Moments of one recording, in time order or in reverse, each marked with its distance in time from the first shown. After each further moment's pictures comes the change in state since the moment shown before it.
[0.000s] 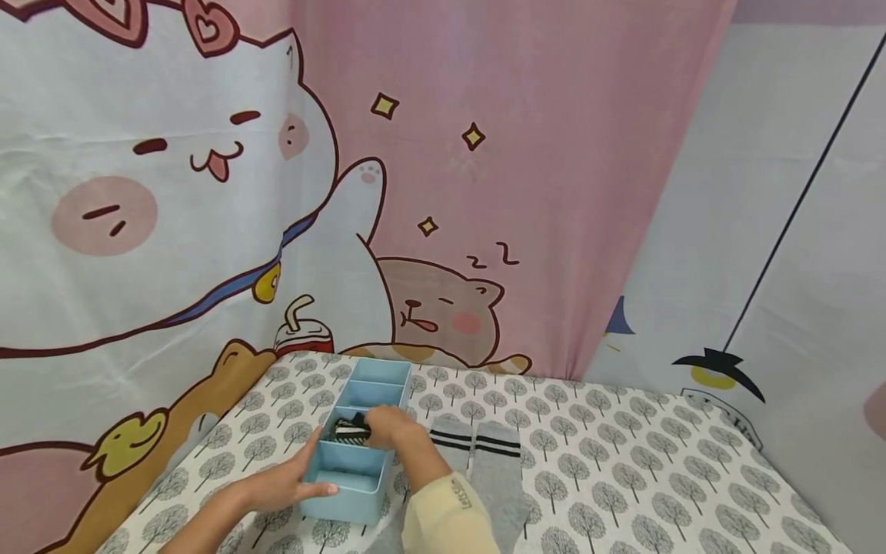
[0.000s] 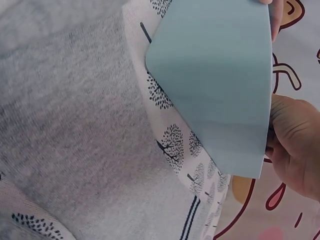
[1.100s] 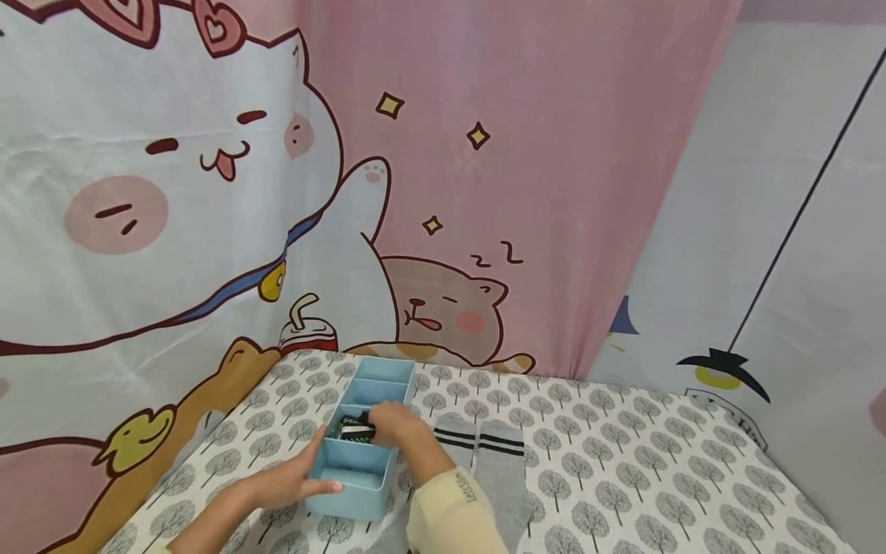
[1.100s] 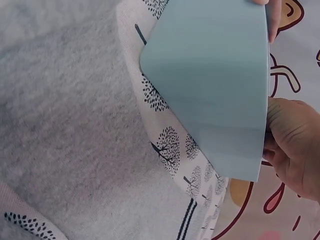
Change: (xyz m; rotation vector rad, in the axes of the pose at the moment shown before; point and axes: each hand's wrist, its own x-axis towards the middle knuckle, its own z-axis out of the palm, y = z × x) left_hand -0.001 0.000 -0.001 -0.012 -0.001 0.019; right_hand 0.000 -0.004 -0.003 -0.073 -0.002 -0.032
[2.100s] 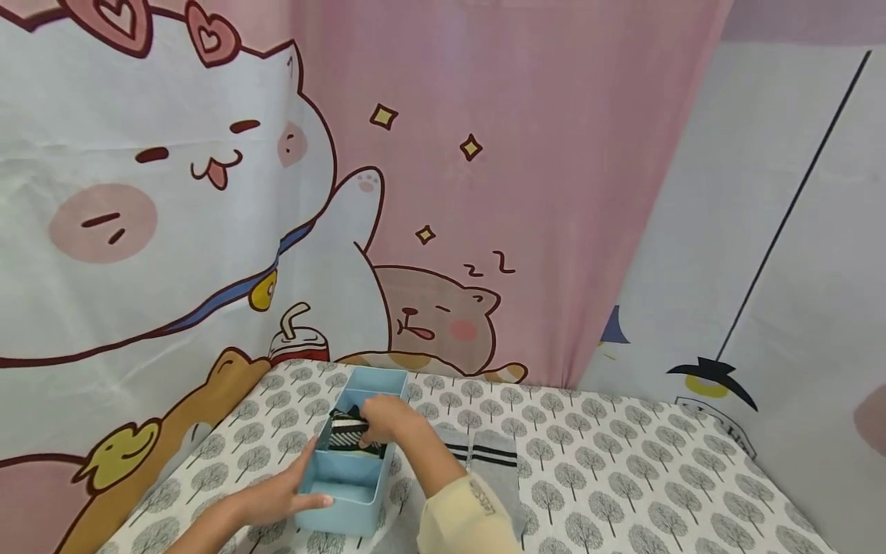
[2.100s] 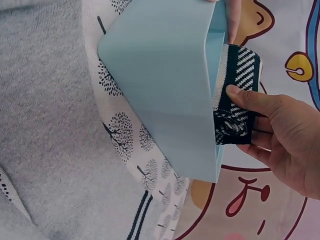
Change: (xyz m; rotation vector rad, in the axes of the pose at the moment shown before) left_hand 0.004 -0.002 0.000 -0.080 -0.032 0.017; right_hand -0.009 0.002 -0.036 0.030 0.033 -0.058
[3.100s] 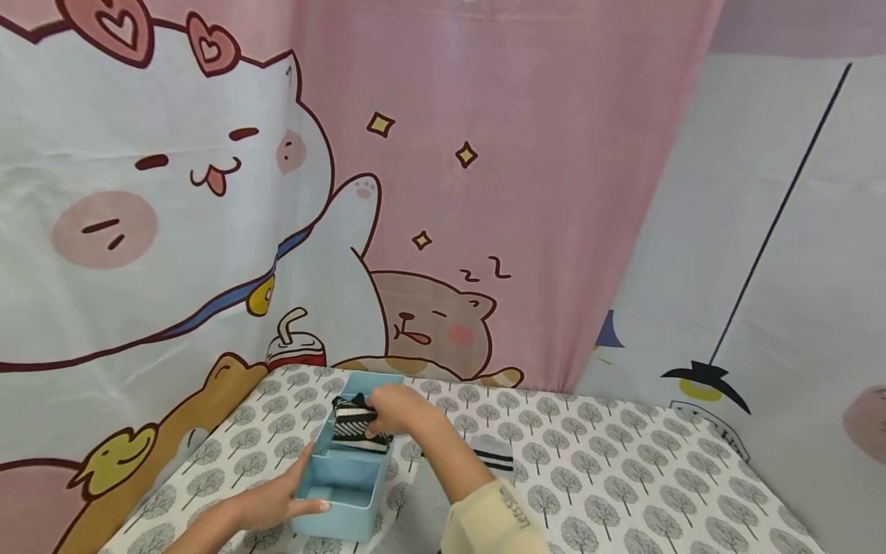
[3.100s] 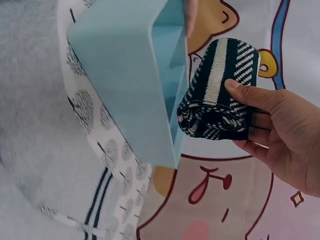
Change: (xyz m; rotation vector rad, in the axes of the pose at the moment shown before) left_hand -0.002 0.003 0.004 0.056 0.015 -0.014; right_hand -0.030 -0.002 -0.043 -0.018 0.037 -0.045
